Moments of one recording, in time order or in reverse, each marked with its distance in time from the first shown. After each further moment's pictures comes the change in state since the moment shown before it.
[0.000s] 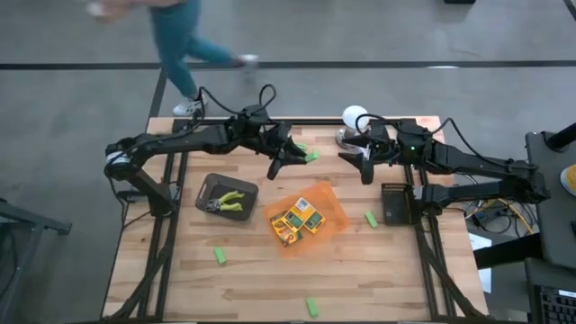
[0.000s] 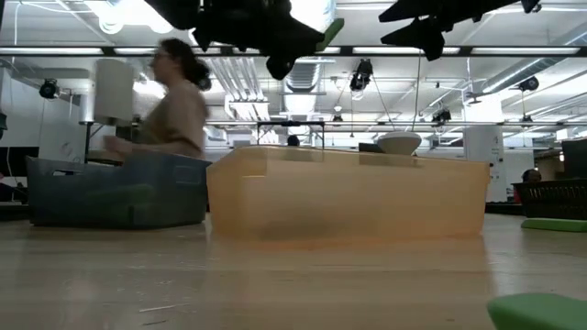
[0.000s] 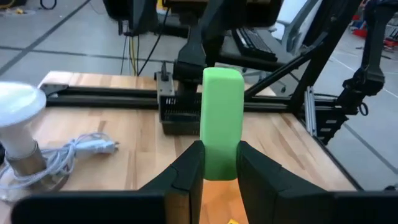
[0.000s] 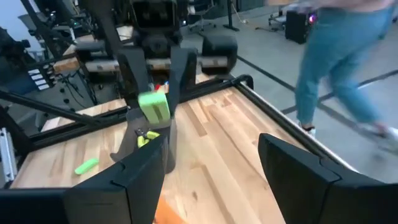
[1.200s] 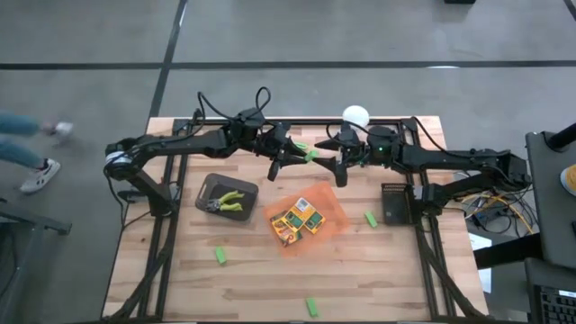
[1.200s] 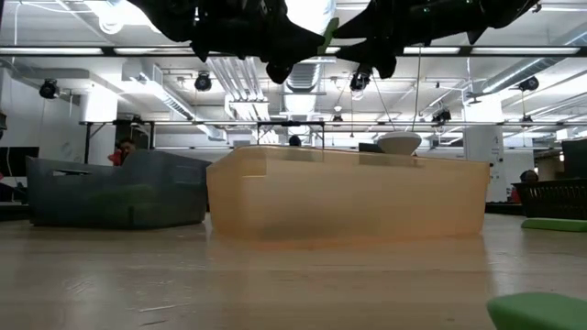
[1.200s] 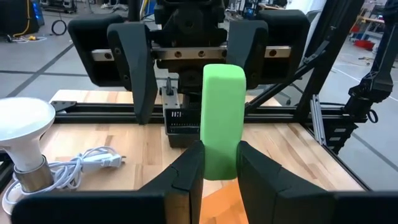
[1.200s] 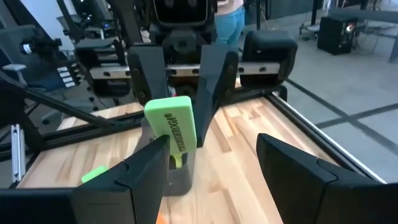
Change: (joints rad) left arm 0.000 0.000 -0.099 0.186 -0.010 -0.004; right arm 0.000 0.315 -0.001 0.376 -0.115 -0.028
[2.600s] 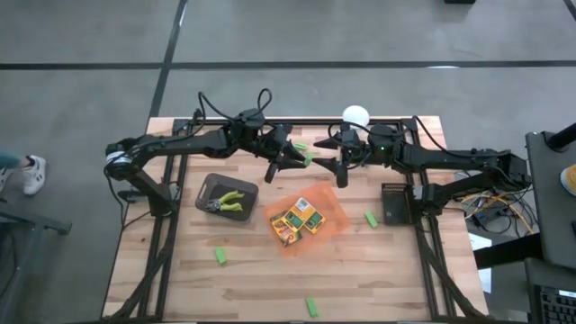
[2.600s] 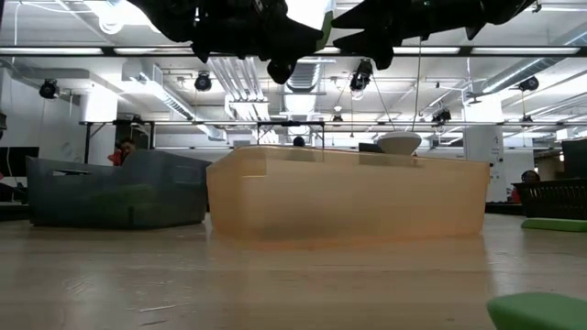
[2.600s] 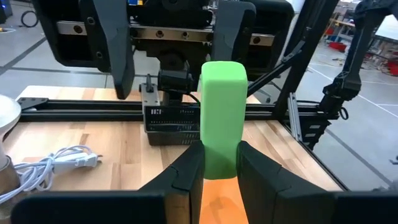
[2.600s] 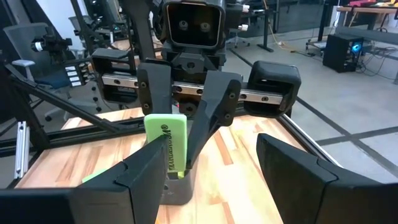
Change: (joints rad) left arm -0.004 0.000 0.000 -0.006 0.085 -0.025; right arm 0.000 -0.001 0.019 0.014 -0.018 -0.060
